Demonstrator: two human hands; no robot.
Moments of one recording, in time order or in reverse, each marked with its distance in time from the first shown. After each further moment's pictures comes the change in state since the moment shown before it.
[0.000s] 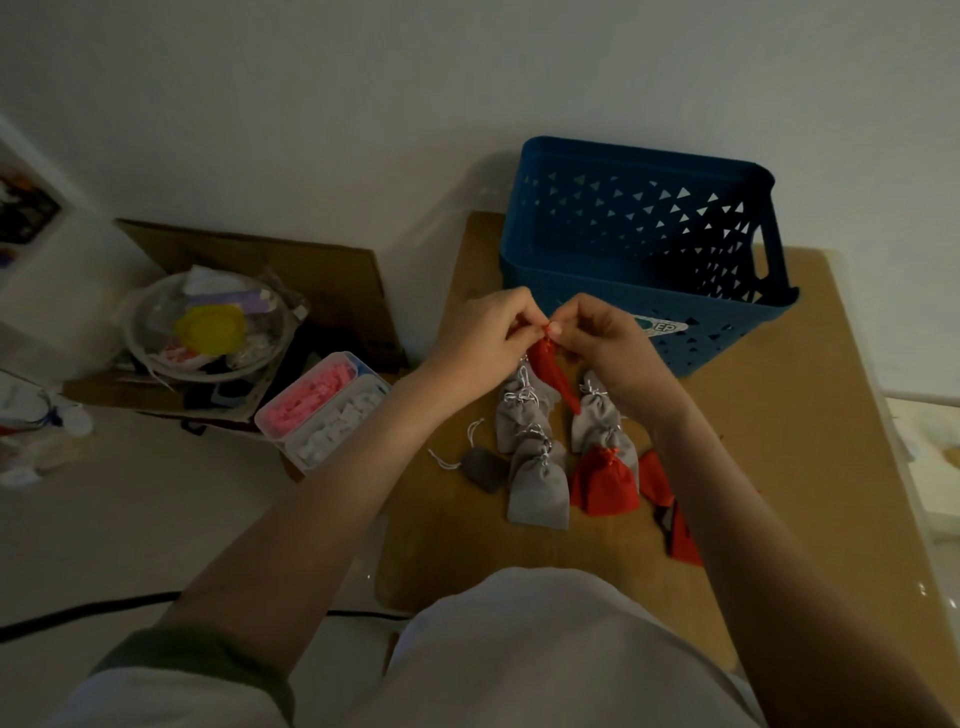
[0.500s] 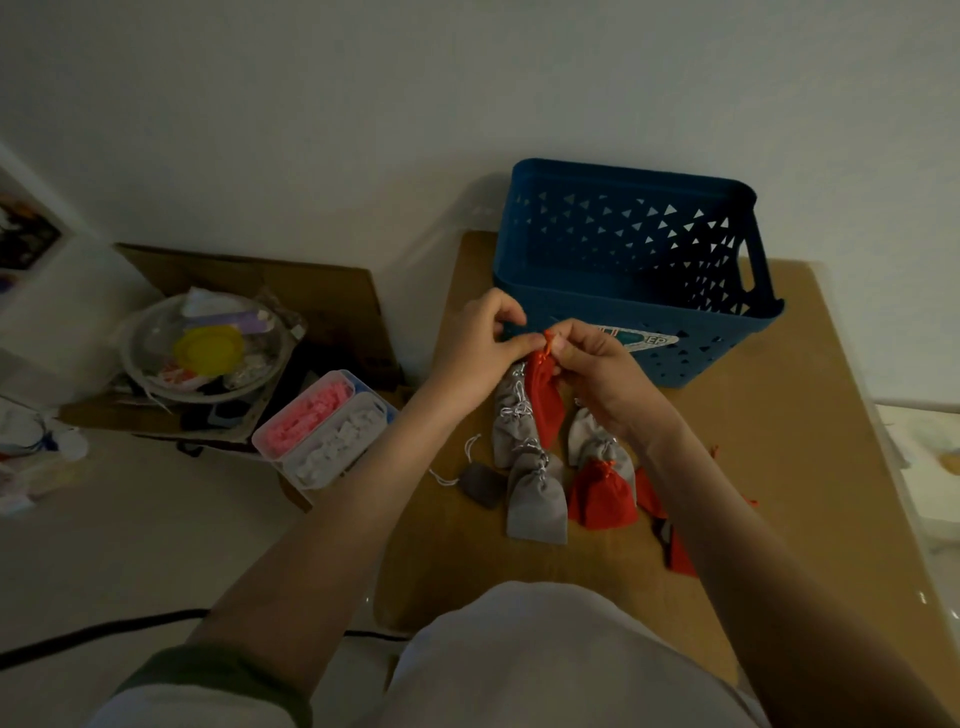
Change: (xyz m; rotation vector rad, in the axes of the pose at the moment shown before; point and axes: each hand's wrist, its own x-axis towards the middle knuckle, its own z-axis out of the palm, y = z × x) left_hand 0.007 -0.007 0.010 -0.220 0.073 -0.192; right_hand 0.002 0.015 0.002 0.299 -0.056 0.050
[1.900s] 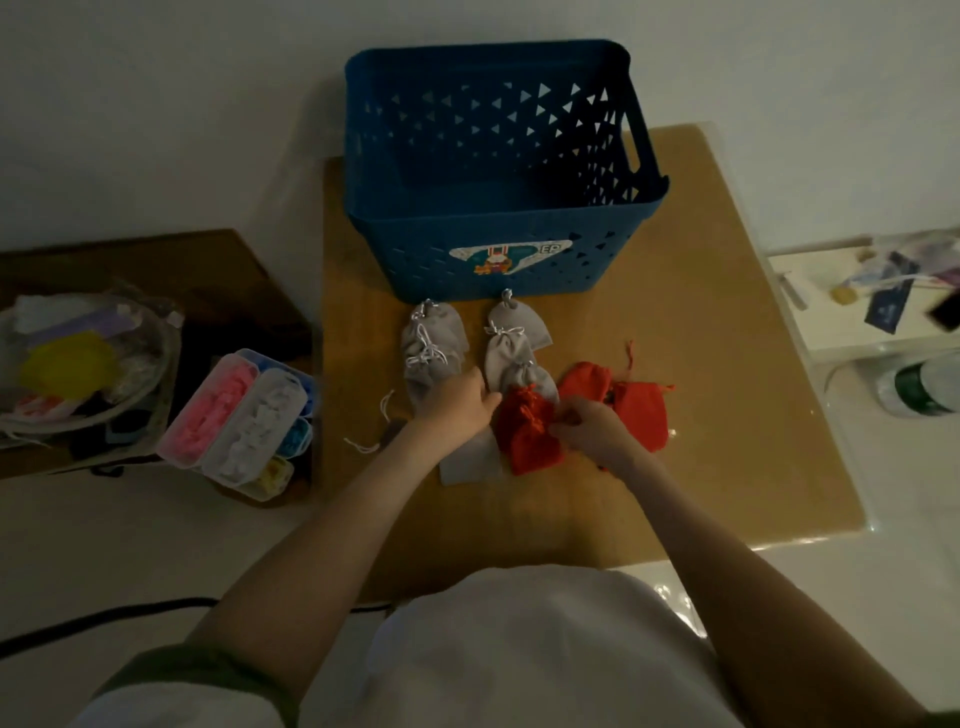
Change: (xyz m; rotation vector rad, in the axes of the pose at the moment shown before) left_hand -0.028 -0.050 0.123 0.575 -0.602 -0.257; right_hand -0.110 0.117 -0.098 -0.725 0.366 0.582
